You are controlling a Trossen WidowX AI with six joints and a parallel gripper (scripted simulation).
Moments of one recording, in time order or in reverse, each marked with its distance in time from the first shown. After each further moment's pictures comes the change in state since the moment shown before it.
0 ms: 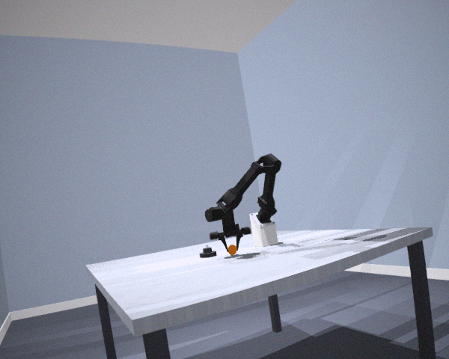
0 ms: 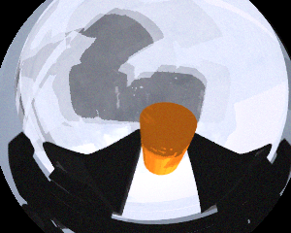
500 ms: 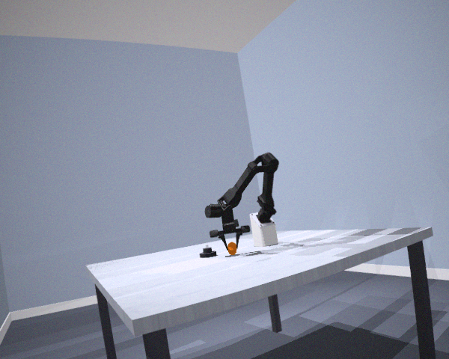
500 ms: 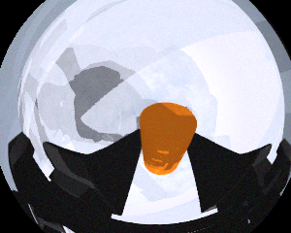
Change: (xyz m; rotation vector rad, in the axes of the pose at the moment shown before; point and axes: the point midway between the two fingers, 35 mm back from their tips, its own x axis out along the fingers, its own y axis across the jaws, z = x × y) arm -0.005 0.000 -0.016 -0.004 -0.258 -0.004
